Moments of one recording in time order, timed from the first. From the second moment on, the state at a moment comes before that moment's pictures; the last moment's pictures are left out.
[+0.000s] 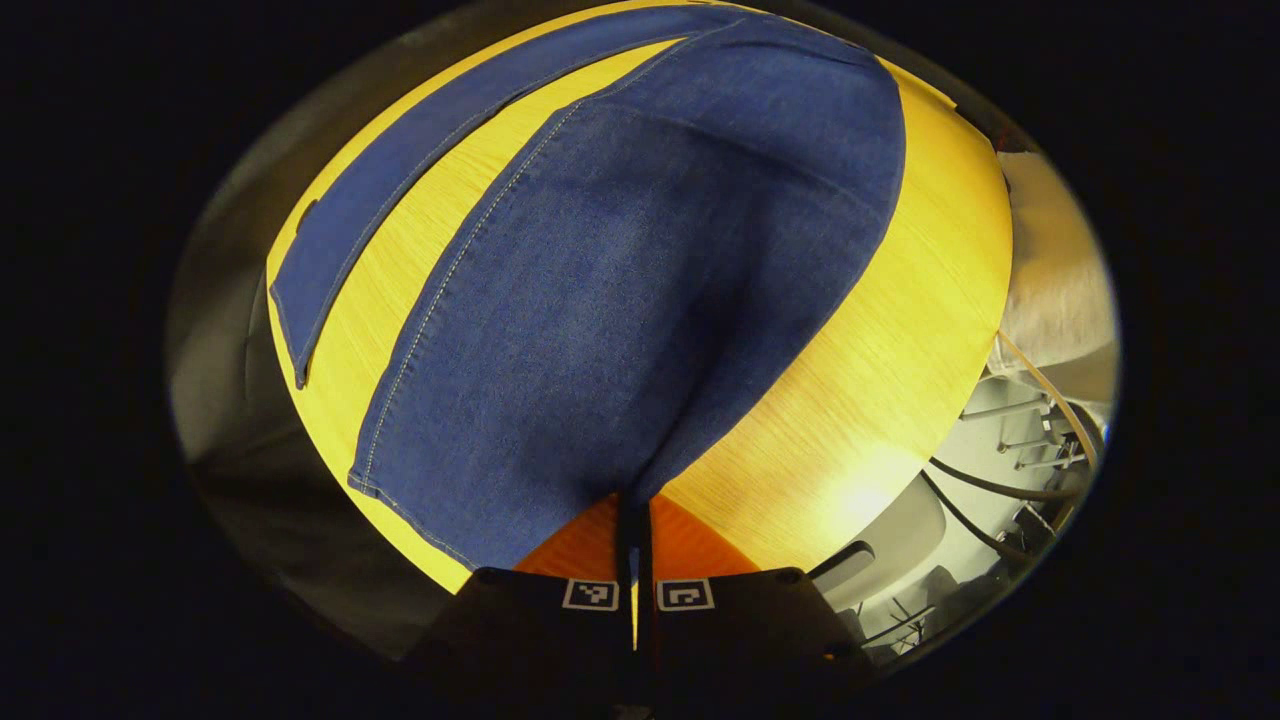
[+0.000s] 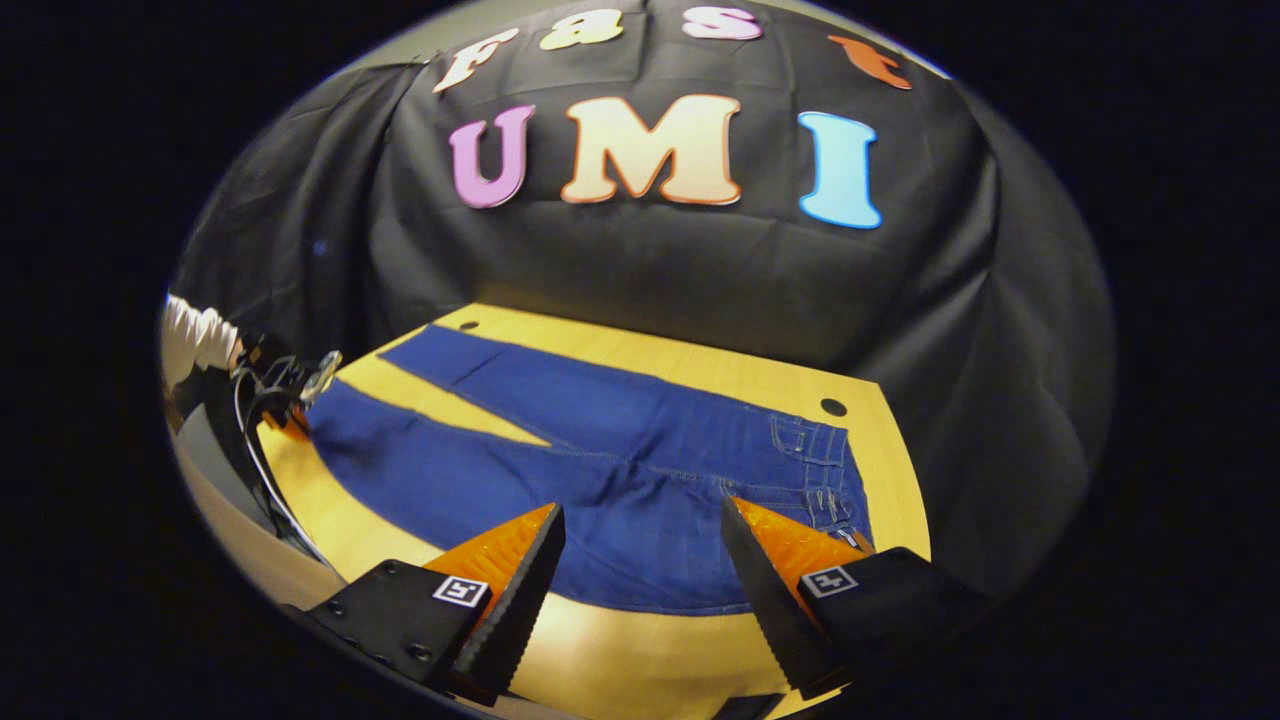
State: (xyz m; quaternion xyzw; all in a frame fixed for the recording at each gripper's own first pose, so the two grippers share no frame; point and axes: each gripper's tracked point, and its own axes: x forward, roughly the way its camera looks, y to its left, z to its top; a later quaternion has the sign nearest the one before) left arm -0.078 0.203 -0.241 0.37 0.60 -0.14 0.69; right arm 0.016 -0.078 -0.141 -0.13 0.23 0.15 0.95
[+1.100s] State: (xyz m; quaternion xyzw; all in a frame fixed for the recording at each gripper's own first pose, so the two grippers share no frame) left arm -0.074 0.205 -0.242 0.39 0.61 -0.14 0.68; right arm 0.013 -0.142 -0.307 -0.36 0.52 0.32 0.70
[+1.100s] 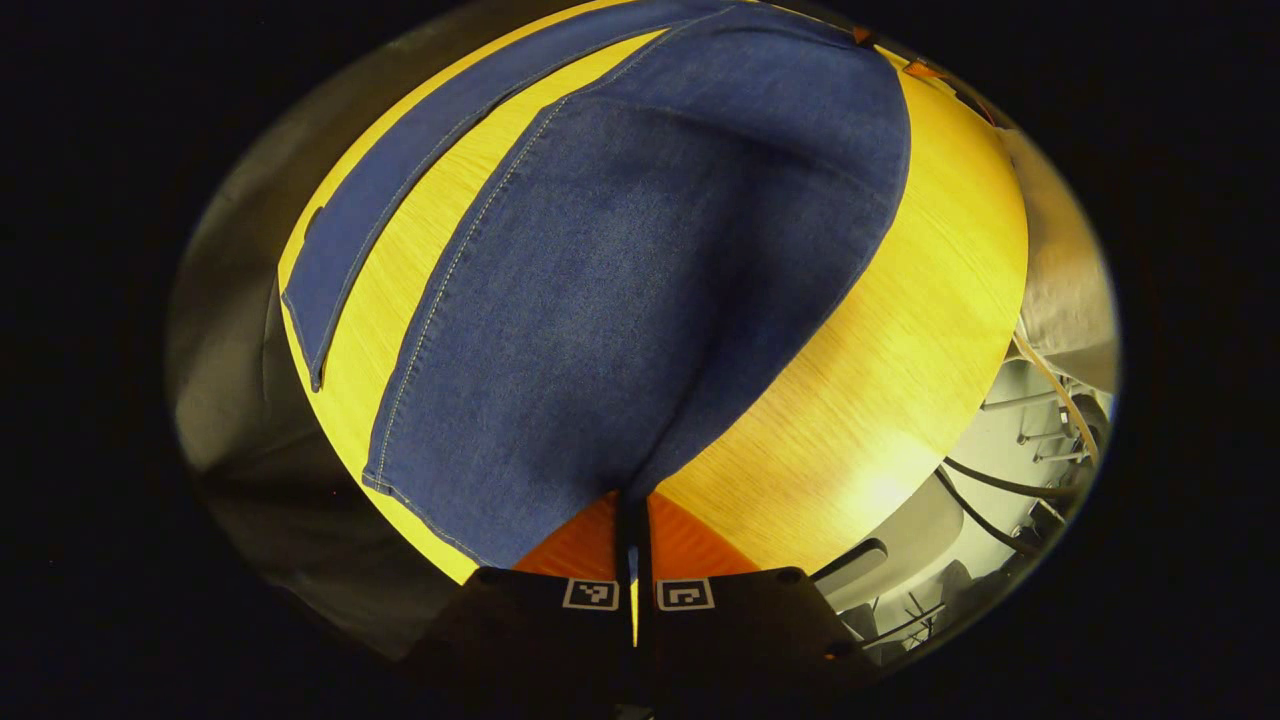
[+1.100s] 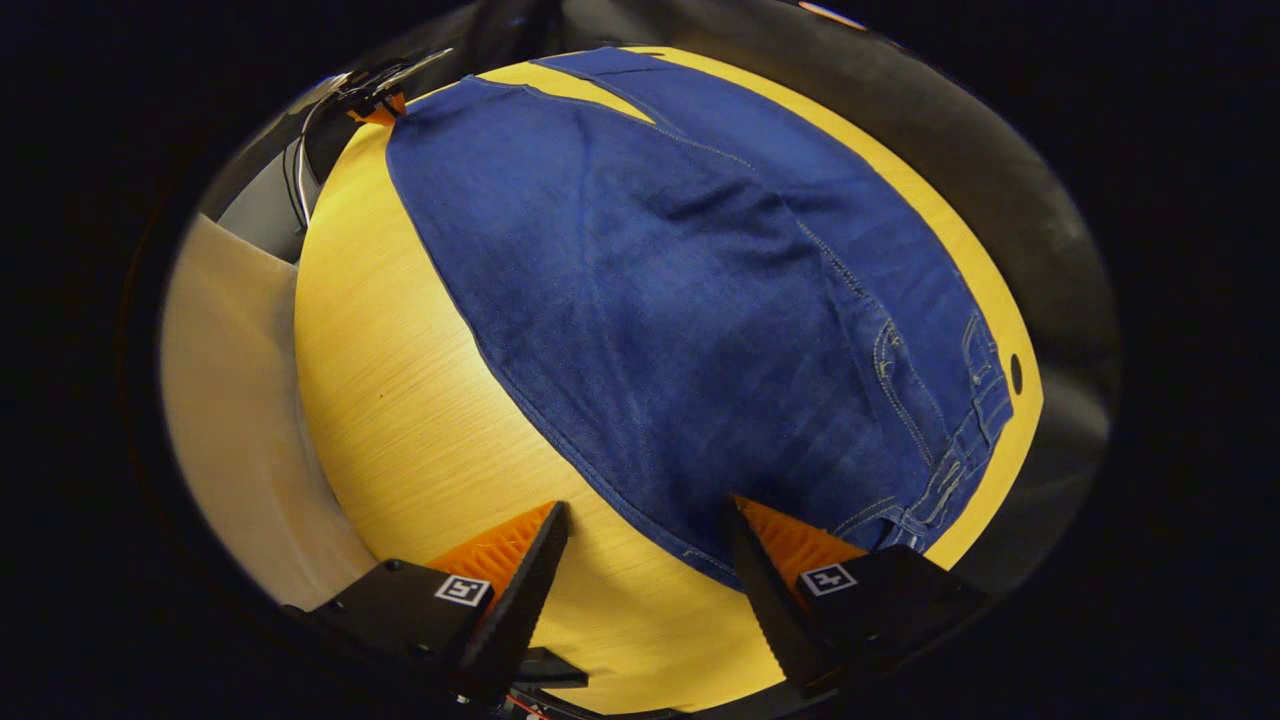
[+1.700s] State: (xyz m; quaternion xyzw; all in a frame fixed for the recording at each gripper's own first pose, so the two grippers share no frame) left arm -0.072 0.204 -0.242 0.40 0.60 -0.14 0.68; right arm 0.024 -0.143 -0.305 -0.37 0.56 0.30 0.68
